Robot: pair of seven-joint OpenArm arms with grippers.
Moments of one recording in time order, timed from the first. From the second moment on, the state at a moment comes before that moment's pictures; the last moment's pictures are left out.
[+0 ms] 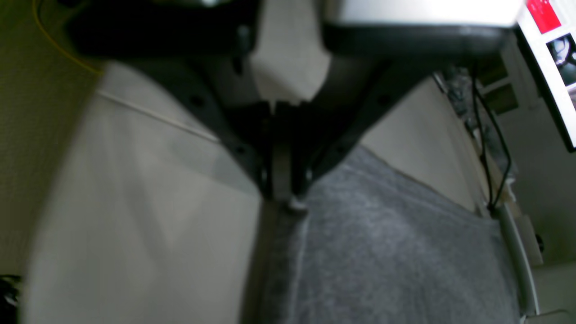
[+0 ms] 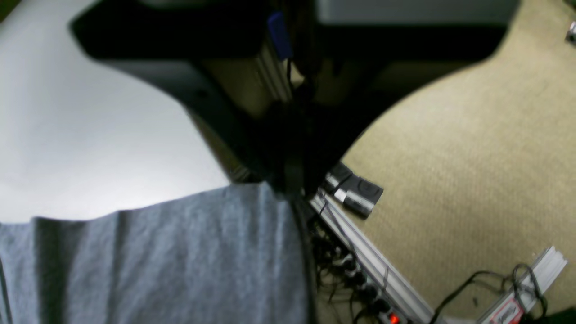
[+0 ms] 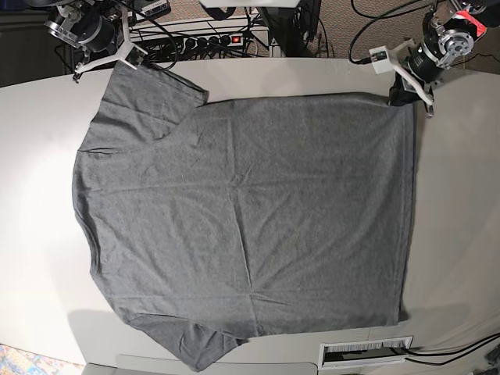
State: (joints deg) left arm 32.9 -51.5 26.4 102.5 33.6 -6.5 13.4; right arm -50.7 39.8 5.8 119.8 -1.2 28.8 -43.9
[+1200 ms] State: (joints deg) left arm 36.2 -51.7 26.4 102.6 37.1 -3.0 12.3; right arm -41.1 40.1 -7.5 114.4 -17.3 27.1 -37.3
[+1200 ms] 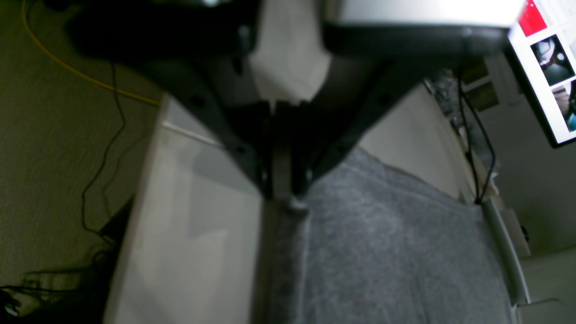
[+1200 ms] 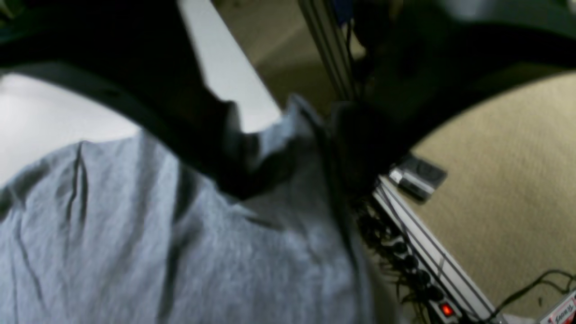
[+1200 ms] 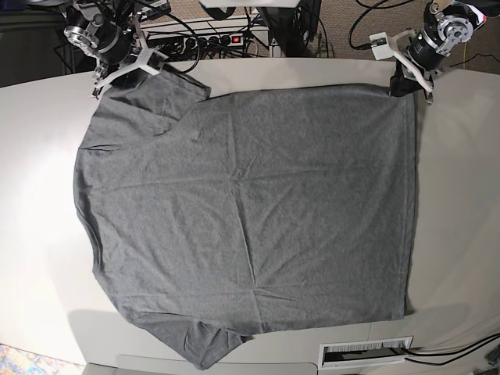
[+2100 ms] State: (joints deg) left arm 41.0 -56.8 26.4 102.9 39.3 -1.5 12.5; right arm -54.9 39.9 -8.5 124.1 -21.7 28.5 -53.3
